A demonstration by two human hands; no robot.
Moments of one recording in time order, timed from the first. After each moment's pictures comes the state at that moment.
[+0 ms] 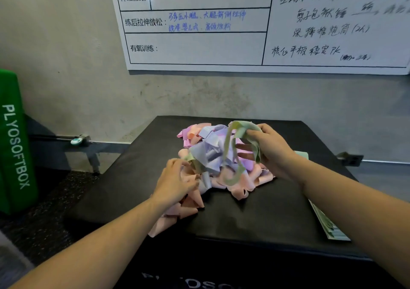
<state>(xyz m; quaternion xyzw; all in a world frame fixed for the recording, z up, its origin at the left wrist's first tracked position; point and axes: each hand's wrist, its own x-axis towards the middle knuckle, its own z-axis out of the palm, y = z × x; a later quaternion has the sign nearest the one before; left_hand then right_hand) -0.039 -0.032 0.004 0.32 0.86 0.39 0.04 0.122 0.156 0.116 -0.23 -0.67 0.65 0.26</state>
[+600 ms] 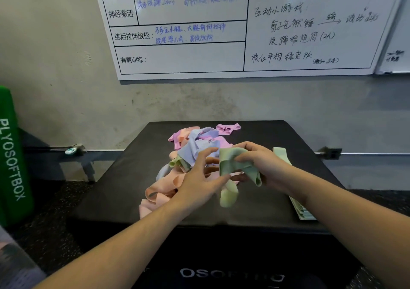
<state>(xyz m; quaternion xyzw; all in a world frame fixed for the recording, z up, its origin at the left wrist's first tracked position) 0.086 -0.017 0.065 0.43 0.68 0.56 0.17 0.203 0.128 0.118 -0.18 -0.67 0.70 0.14</state>
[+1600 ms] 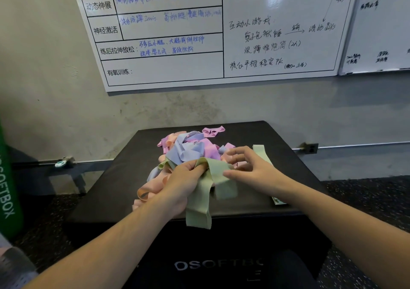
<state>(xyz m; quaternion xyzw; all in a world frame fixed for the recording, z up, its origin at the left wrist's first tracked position) 0.145 -0.033 0.101 0.25 0.66 0.64 0.29 0.292 0.107 0.117 -0.16 -0.82 0.51 0.21</state>
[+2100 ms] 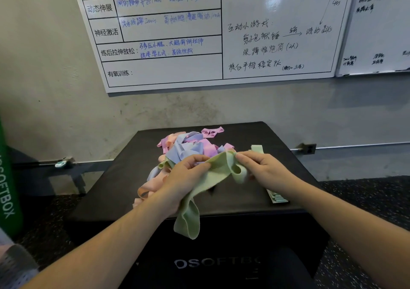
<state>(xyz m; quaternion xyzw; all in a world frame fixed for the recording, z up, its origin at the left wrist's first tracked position) 0.151 -0.046 0.114 0.32 0.66 0.61 0.29 0.303 0.114 0.118 -0.17 -0.81 0.50 0.24</state>
